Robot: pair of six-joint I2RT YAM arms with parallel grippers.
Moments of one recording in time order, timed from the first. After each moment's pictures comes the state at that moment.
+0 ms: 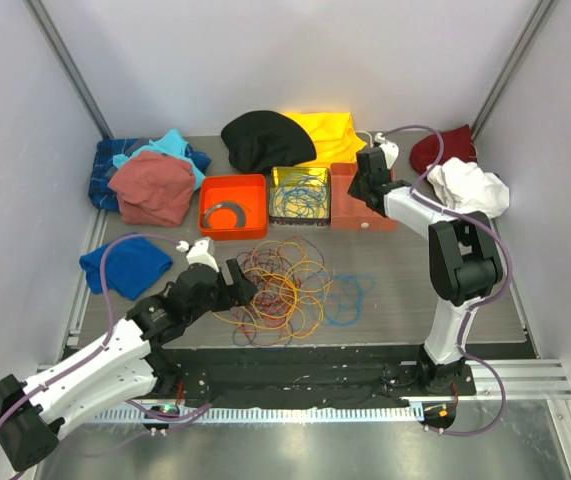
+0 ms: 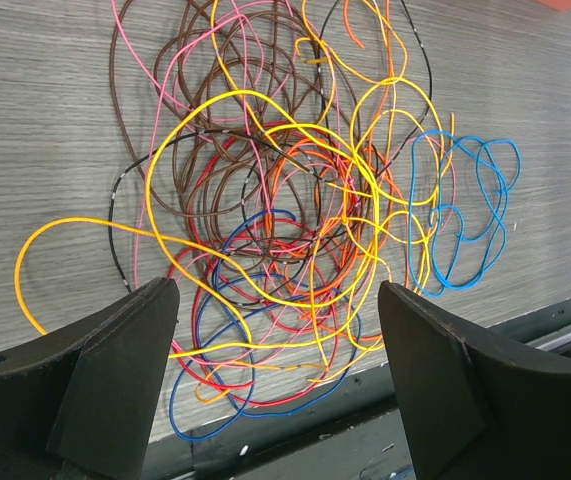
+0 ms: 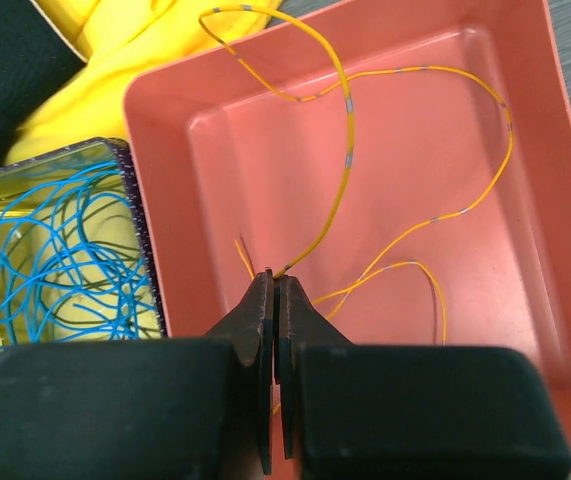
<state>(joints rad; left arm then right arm) -0.78 0.74 0.48 -0.38 -0.22 -0.84 0.30 1.88 1.31 -0.09 0.29 0.55</state>
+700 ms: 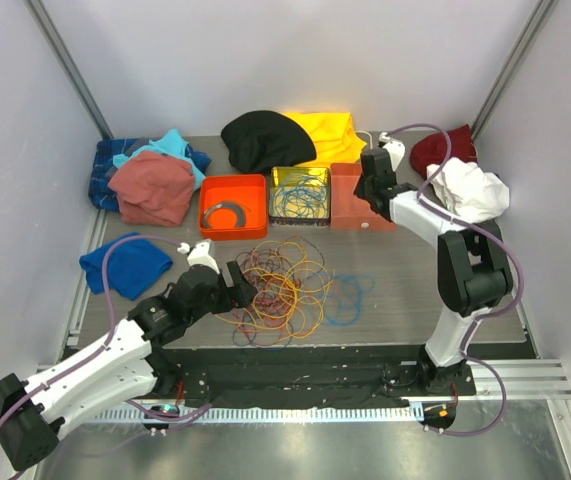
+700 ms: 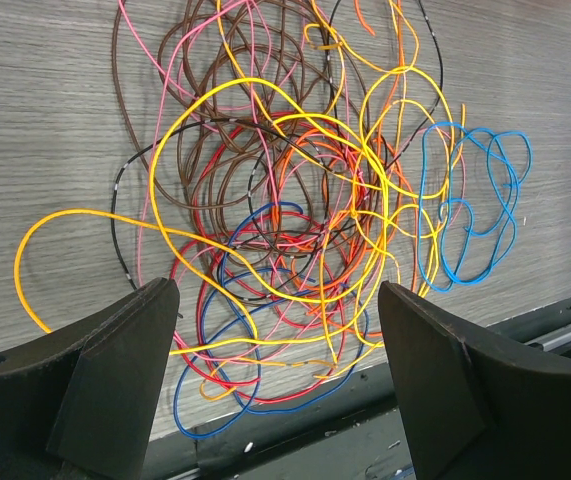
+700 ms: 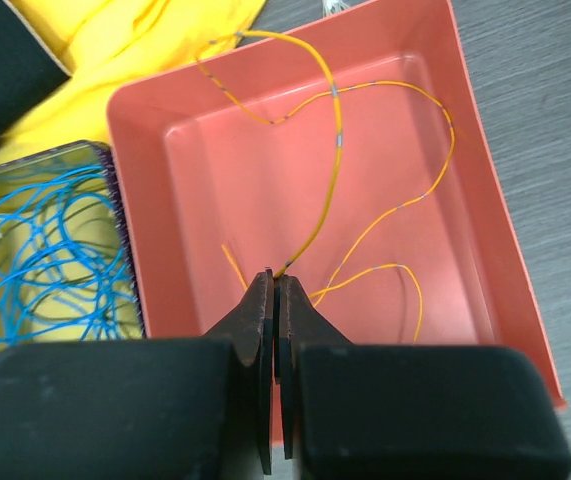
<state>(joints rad) -0.78 0.74 0.47 -0.37 -0.22 -0.85 0.31 1.76 1.23 -0.09 0.35 0.51</state>
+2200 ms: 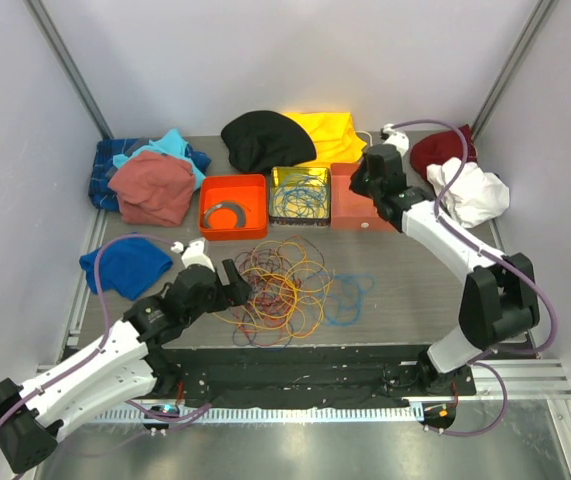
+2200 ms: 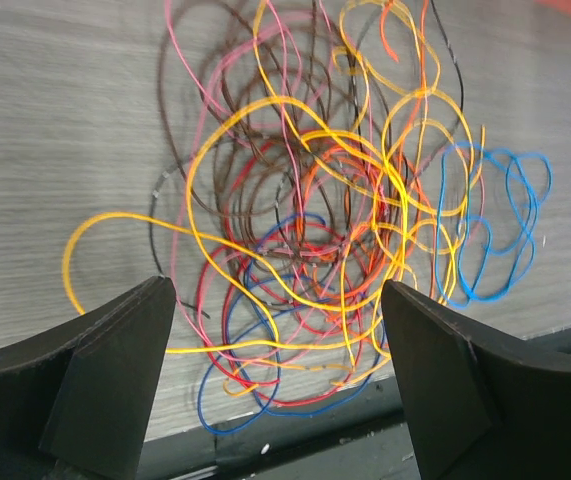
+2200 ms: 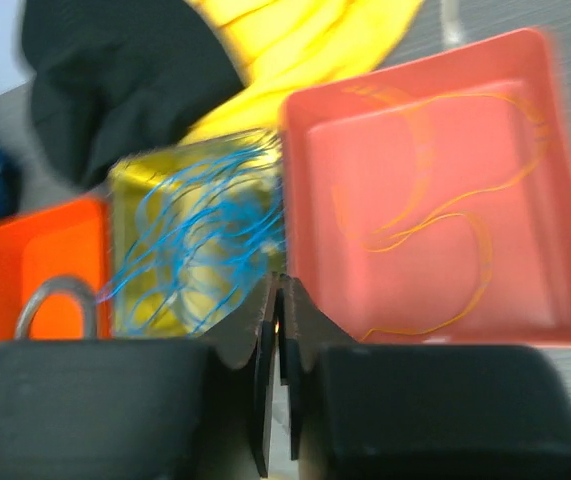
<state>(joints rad) -0.78 0.72 0.48 -0.44 -0.28 -0.84 0.36 1.57 1.22 -0.13 0.26 0.56</state>
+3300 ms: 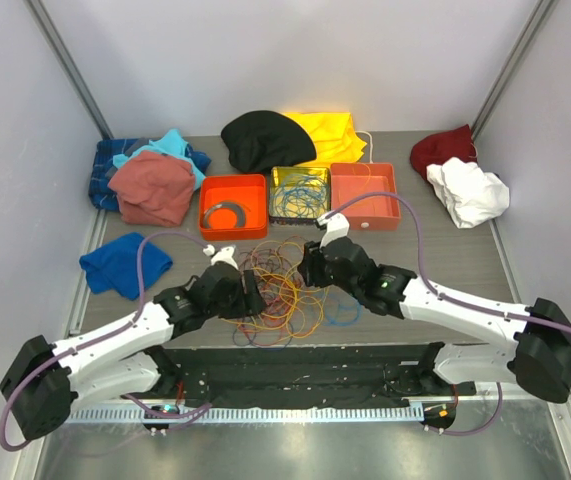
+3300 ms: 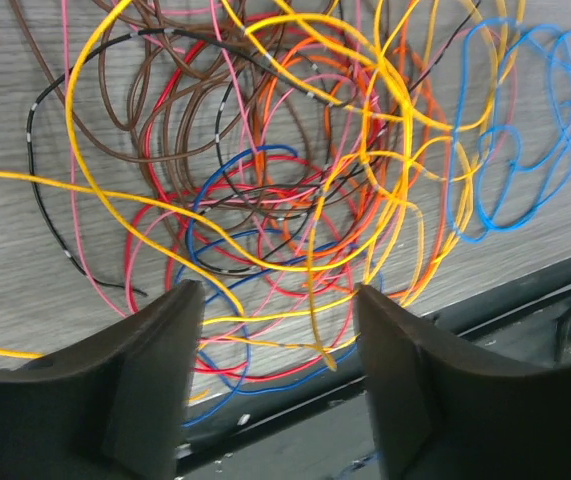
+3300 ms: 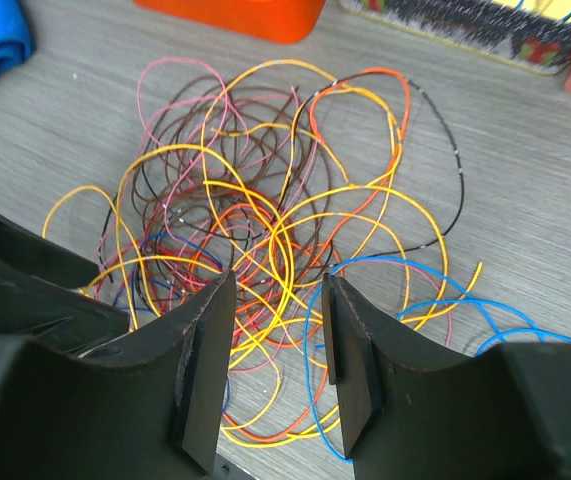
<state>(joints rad) -0.83 0.97 0.50 -0.33 -0.11 -0.86 0.95 1.21 0.75 -0.10 0.28 0.48</state>
